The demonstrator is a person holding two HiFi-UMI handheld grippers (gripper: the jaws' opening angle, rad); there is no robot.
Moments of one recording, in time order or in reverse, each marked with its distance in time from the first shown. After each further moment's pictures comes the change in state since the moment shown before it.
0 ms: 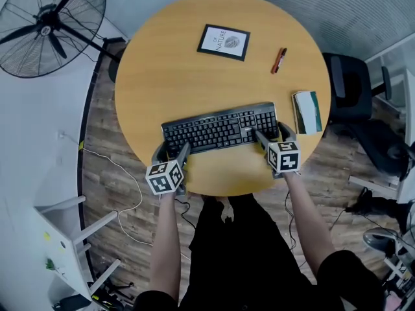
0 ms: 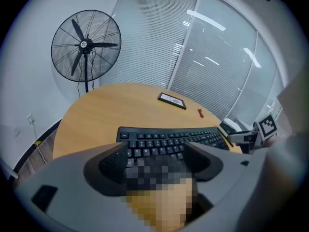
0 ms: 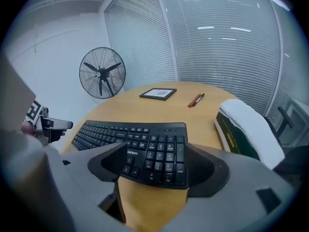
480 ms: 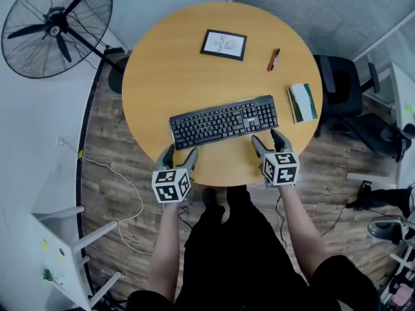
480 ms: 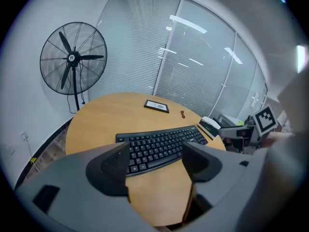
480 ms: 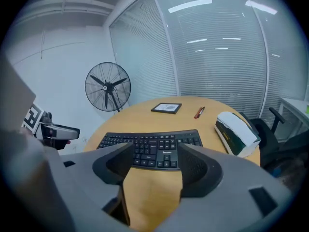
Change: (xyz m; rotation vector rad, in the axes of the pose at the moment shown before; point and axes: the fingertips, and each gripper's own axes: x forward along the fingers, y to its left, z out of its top) left arm -0.078 -0.030 0.005 0.136 -0.045 -0.117; right arm -0.080 0.086 0.006 0.034 -0.158 -0.026
